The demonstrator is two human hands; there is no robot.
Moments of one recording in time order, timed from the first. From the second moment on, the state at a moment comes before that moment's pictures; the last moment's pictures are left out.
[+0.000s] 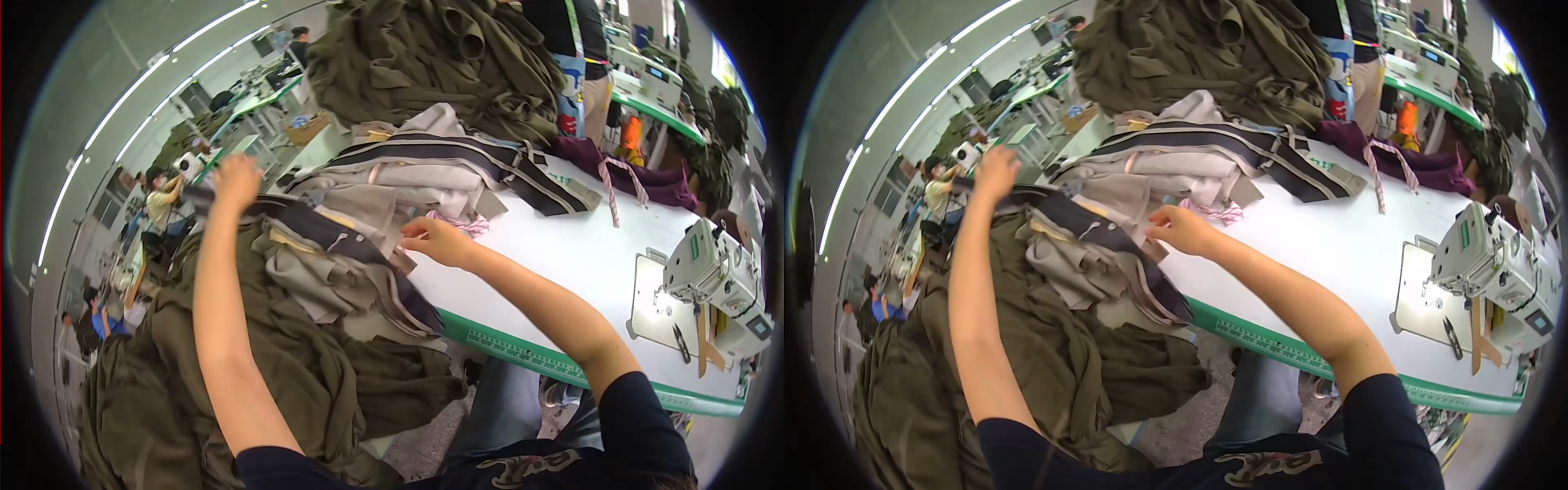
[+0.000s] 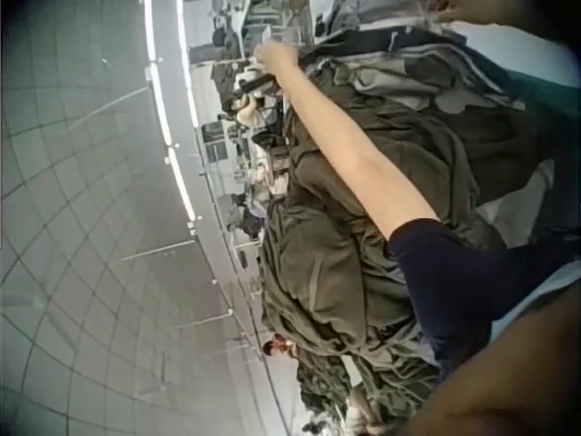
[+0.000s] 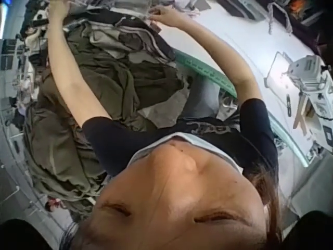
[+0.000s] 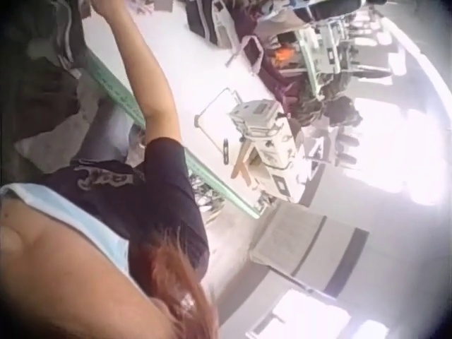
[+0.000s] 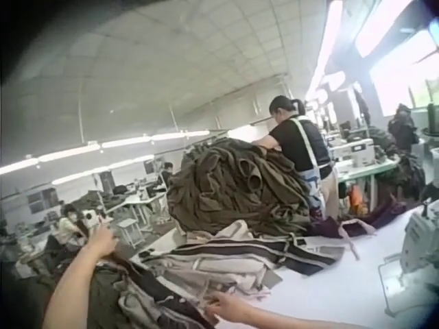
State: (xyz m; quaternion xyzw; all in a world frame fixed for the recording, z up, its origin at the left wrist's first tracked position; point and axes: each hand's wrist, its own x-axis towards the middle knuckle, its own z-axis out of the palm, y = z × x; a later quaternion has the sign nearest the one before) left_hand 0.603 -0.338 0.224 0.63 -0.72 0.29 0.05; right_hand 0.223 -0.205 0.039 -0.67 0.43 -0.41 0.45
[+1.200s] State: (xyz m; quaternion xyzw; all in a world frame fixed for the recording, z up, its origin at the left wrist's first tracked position) left_hand 0.221 -0.258 0.076 0.37 -0.46 -0.70 0.40; right_hand 0.038 -0.117 0.063 -0.70 0.63 -0.18 -0.28
